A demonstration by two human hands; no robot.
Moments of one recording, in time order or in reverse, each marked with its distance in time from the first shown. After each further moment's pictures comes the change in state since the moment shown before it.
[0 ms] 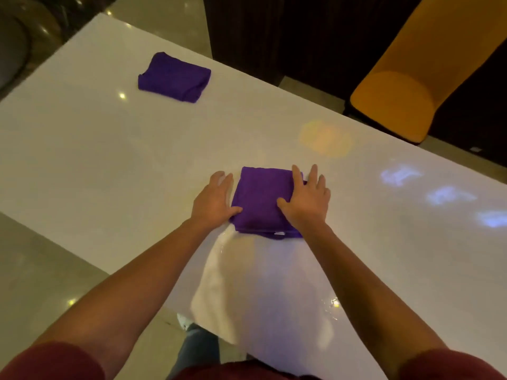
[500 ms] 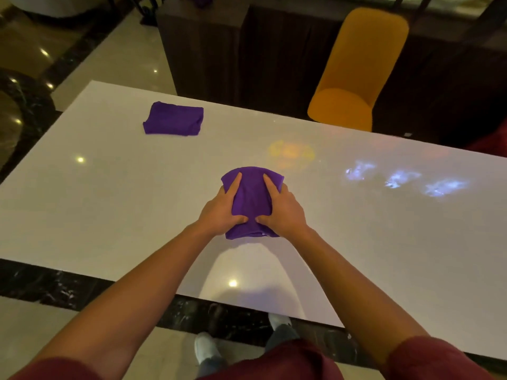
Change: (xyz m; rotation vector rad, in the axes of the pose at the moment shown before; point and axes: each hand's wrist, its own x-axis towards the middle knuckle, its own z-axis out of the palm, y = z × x) left_hand -0.065 -0.054 -0.095 -0.088 -0.147 0.373; right_hand -0.113 -0.131 0.002 0.210 0.077 -0.044
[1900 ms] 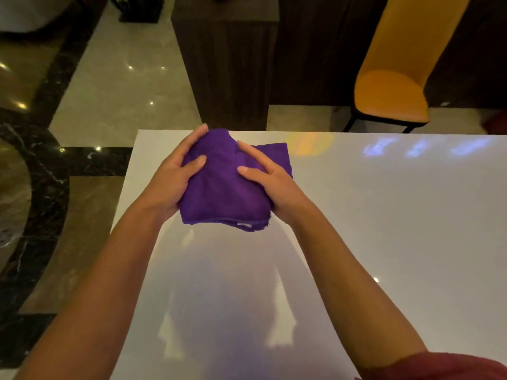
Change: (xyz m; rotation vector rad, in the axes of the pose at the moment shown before) left_hand 0.152 -0.285 -0.388 -1.027 -0.002 0.002; right_hand 0.291 -0.371 0.005 1.307 -0.112 0.125
